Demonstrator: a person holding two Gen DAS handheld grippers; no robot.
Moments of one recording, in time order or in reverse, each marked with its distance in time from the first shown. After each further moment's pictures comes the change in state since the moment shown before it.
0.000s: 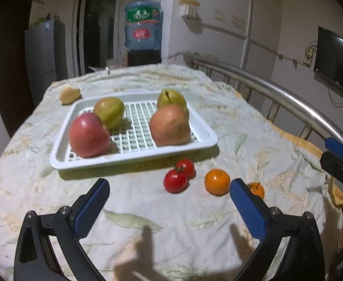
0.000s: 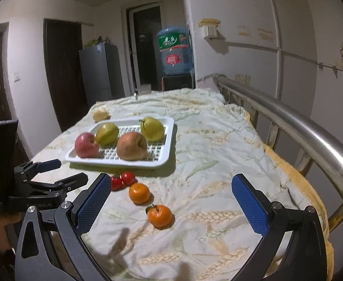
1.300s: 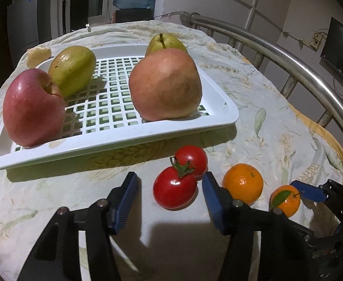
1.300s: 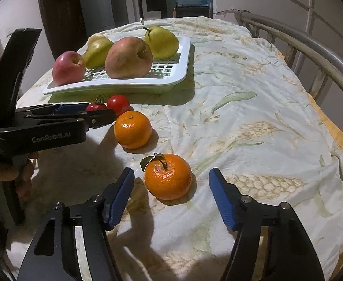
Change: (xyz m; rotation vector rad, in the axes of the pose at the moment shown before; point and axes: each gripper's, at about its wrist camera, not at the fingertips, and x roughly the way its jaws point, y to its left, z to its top) left arm 0.106 0.007 0.003 -0.030 0.214 -0.076; right arm 0.112 0.017 -0.050 -0.071 0.399 0.029
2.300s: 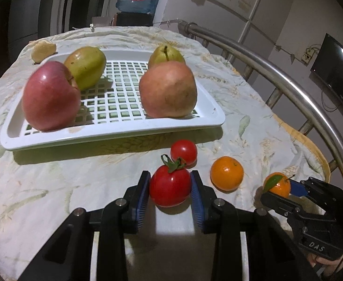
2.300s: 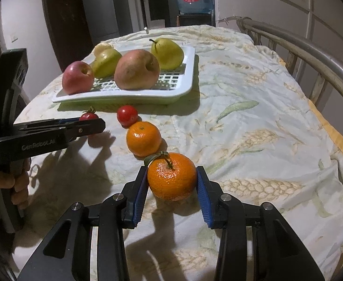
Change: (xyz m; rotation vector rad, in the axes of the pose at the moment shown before) left arm -0.036 0.016 -0.012 -0.055 -0.045 -0.097; right arm -0.016 0.006 0.003 0.008 -0.055 0.032
